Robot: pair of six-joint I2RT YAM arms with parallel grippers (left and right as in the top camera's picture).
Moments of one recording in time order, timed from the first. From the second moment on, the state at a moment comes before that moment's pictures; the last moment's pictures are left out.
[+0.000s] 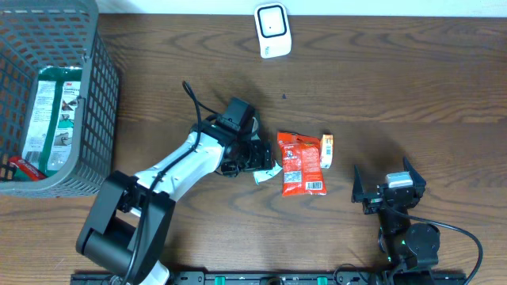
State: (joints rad) left arm -0.51 1.75 1.04 -0.57 0.39 -0.56; right arm 0.10 0.02 0.01 -0.07 -0.01 -0.15
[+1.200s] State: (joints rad) left arm -0.50 1.82 1.08 -0.53 0.25 -0.56; right arm 0.10 0.02 0.01 -0.07 -0.01 -0.15
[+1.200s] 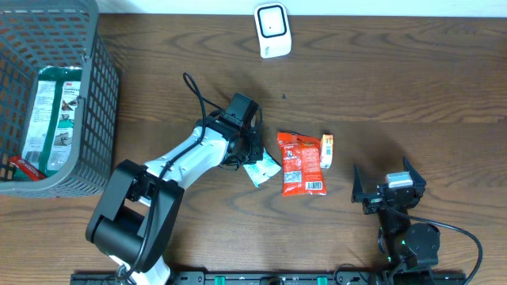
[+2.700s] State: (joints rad) left arm -0.51 1.81 1.06 -0.47 -0.03 -0.56; right arm 0.10 0.02 0.01 -0.07 -0.01 -0.15
